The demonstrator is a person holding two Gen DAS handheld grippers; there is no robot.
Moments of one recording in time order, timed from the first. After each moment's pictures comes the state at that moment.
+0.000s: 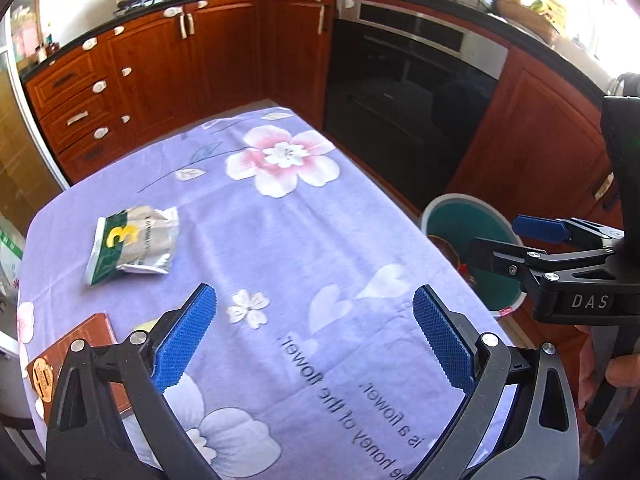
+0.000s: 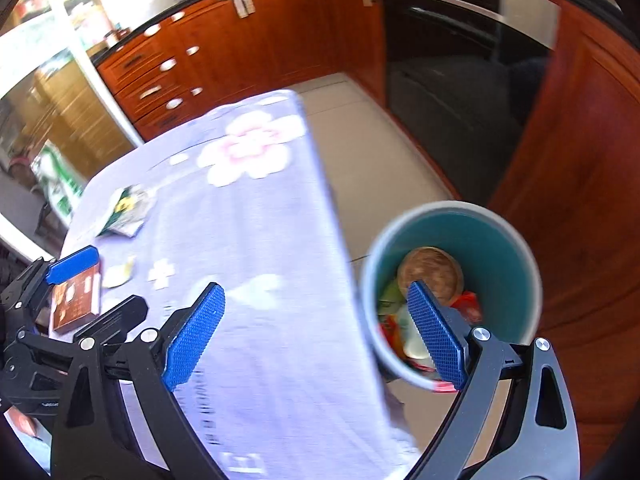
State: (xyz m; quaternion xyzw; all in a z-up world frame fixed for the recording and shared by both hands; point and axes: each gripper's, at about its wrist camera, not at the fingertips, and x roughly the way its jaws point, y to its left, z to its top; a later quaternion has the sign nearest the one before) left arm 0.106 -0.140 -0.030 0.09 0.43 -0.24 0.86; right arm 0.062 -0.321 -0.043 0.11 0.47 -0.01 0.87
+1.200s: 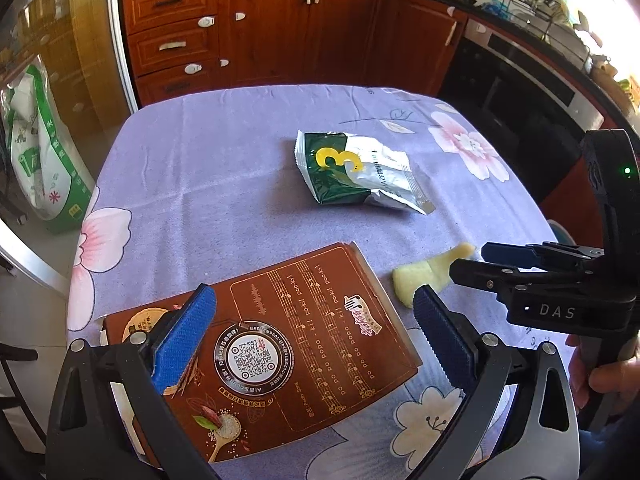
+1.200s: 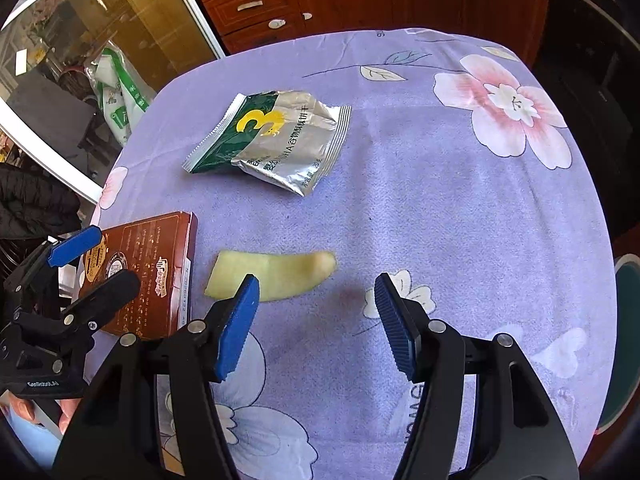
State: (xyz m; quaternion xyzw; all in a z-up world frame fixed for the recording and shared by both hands) left arm 0.154 0.073 -0.078 0.00 0.46 -0.13 0.88; right arm 0.161 -0.114 -0.114 0.05 0.54 0.12 0.83
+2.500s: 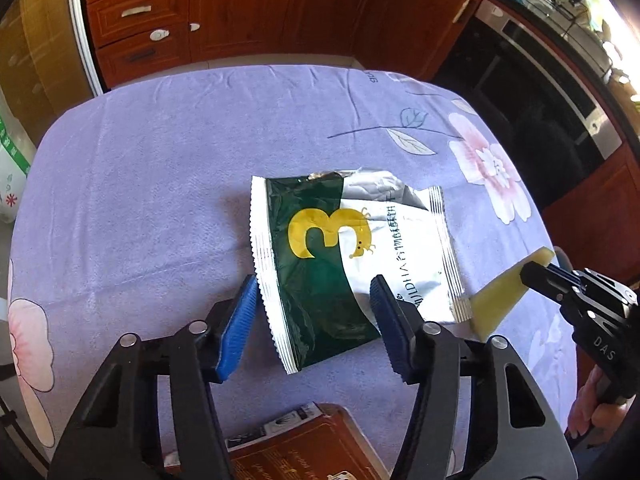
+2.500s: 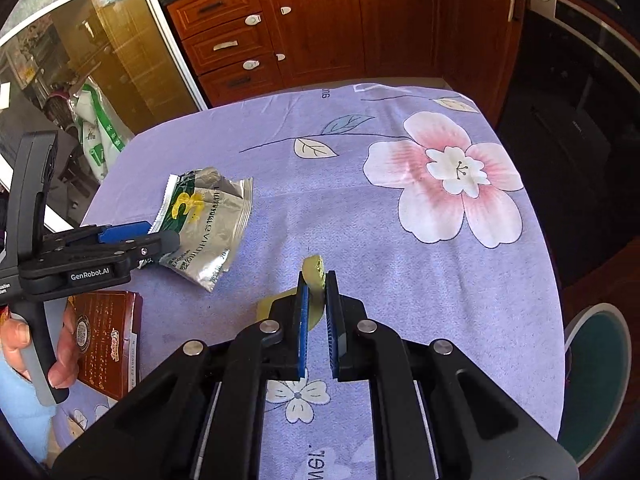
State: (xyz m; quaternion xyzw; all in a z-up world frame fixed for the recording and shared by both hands) left arm 0.269 0.035 -0.107 -0.02 0.53 -0.18 0.83; right arm 0.201 -0.168 -0.095 0.05 0.48 0.08 0.87
